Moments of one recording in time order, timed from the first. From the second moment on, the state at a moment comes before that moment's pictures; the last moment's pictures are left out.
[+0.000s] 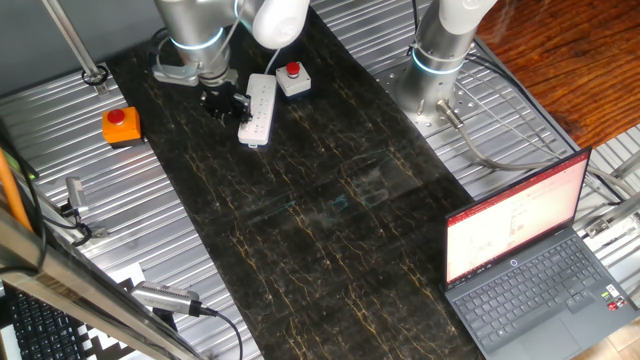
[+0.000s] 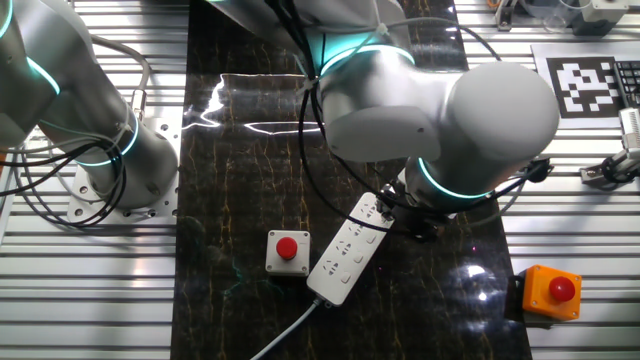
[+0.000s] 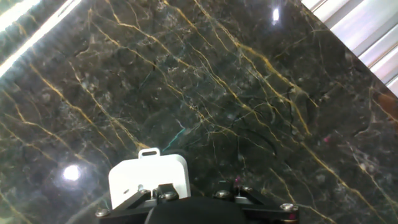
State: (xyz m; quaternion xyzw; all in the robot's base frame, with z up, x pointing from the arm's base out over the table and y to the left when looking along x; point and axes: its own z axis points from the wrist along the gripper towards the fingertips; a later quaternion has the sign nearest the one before) arm 0.498 -0.123 0.036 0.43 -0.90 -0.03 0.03
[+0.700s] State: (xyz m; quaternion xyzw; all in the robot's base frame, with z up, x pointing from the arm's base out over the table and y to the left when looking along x) arm 0.500 -0.124 0.031 0.43 -0.90 -0.04 0.03
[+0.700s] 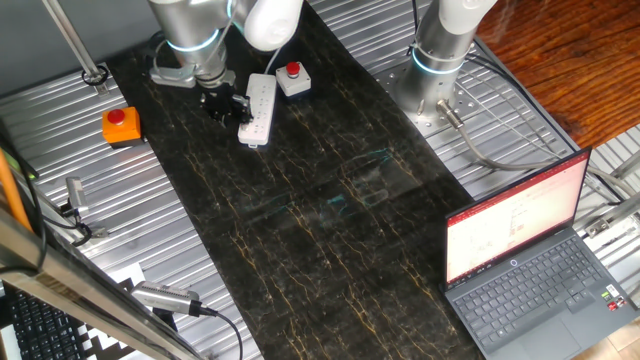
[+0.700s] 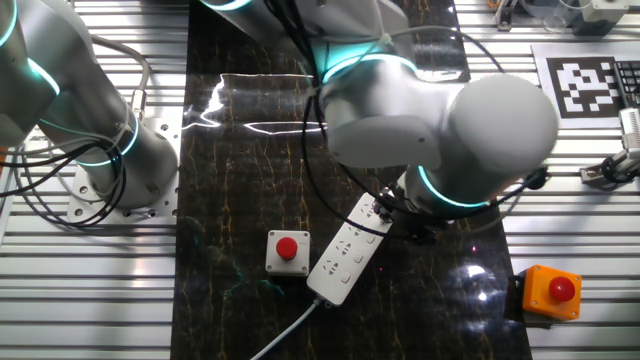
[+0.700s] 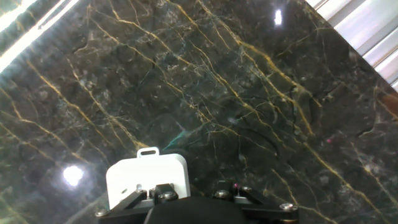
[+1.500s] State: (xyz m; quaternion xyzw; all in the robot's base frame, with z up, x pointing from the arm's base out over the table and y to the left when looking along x) arm 0.494 -0.122 0.037 0.43 -0.90 -0.04 0.04
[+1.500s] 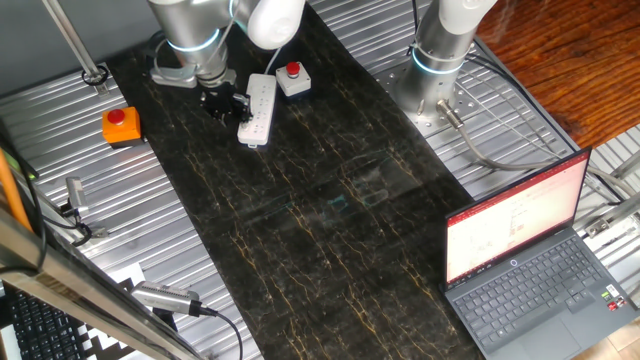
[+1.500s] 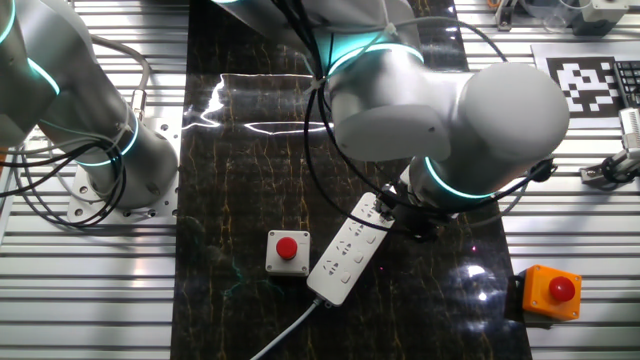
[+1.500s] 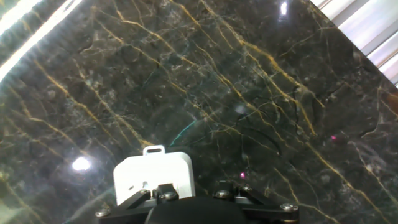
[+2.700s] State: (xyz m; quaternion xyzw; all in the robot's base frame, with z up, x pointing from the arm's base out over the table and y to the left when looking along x) arm 0.490 -0.108 0.058 0.39 -0.92 -0.02 0.02
